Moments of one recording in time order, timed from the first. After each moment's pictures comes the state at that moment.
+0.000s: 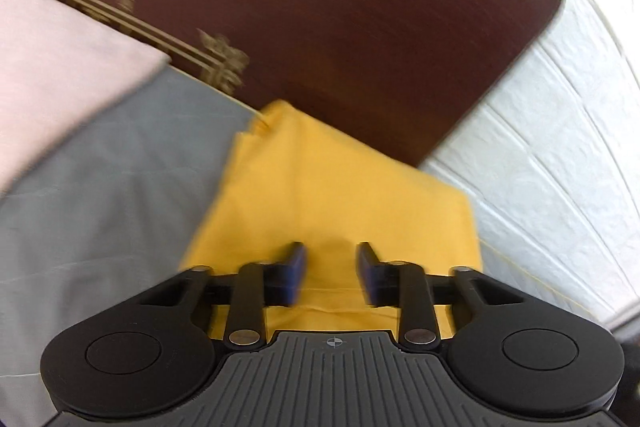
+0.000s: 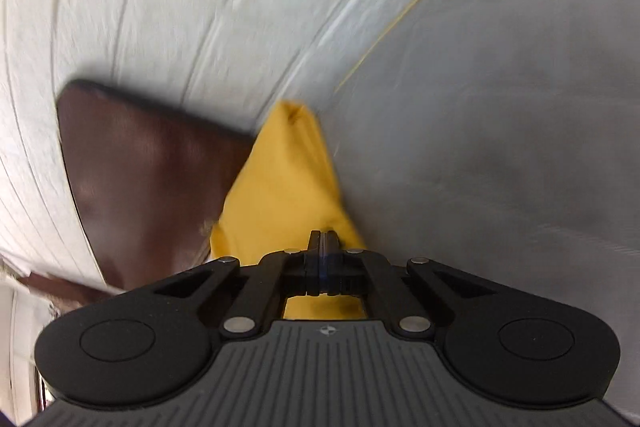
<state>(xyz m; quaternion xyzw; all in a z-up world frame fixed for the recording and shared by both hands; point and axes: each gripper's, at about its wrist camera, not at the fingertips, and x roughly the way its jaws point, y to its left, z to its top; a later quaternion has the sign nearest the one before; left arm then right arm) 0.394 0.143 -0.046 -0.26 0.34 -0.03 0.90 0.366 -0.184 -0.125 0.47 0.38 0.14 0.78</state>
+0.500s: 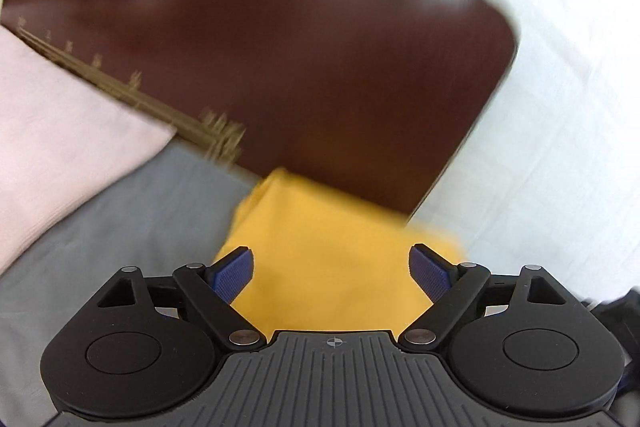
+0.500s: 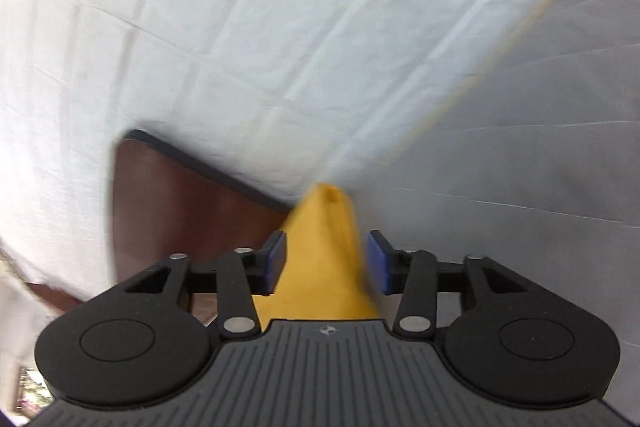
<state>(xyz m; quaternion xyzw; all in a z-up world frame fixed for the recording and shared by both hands) 0.394 0.135 -0.031 -0.25 0.24 -0.02 0.94 0.376 -0.195 -0.101 0.49 0.30 0.20 0.80</state>
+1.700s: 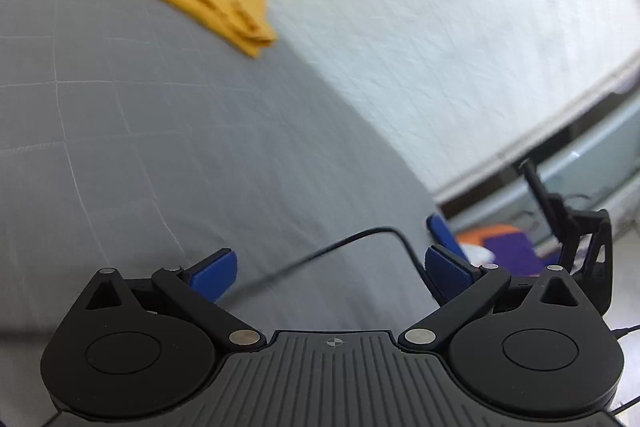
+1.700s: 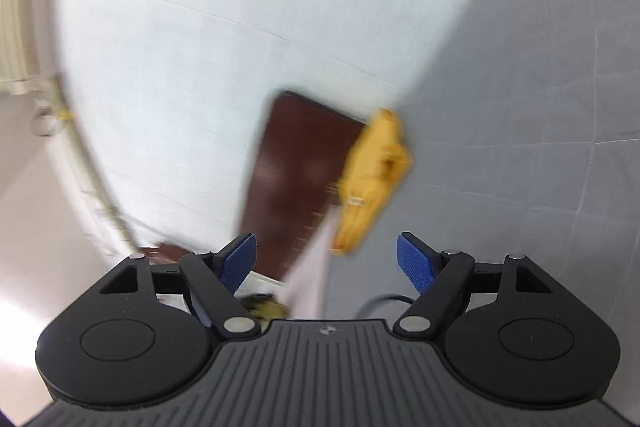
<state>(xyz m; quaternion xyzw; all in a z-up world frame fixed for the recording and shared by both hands) 0.032 0.038 -0.038 -0.33 0.33 -0.27 0.84 0.039 -0.289 -0.057 0.52 0.20 0.29 0.78</state>
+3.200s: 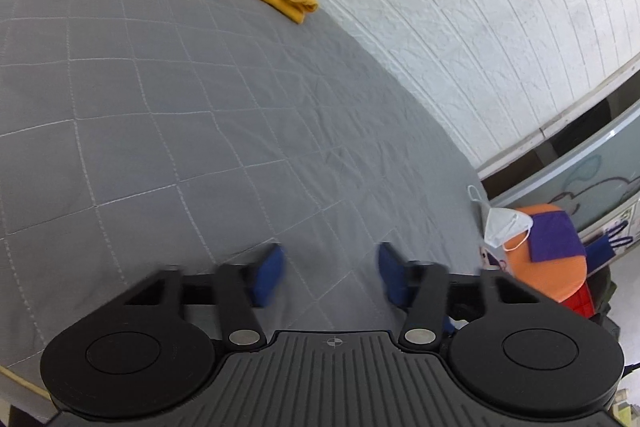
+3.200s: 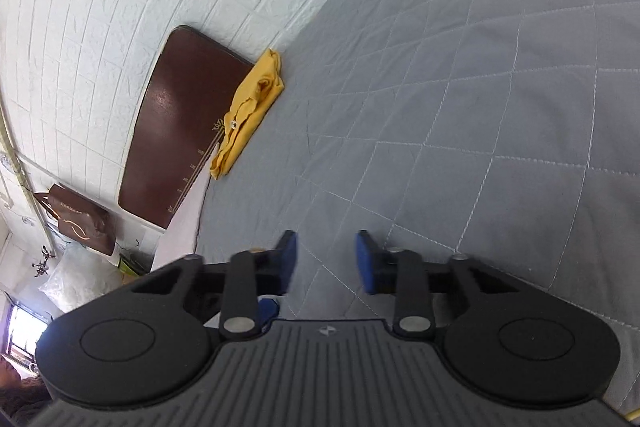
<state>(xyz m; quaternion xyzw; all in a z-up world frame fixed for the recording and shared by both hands) 0.016 0.027 -0.088 -0.31 0.39 -0.19 0.85 0.007 -0.273 -0.089 0.41 0.35 0.14 0.83</state>
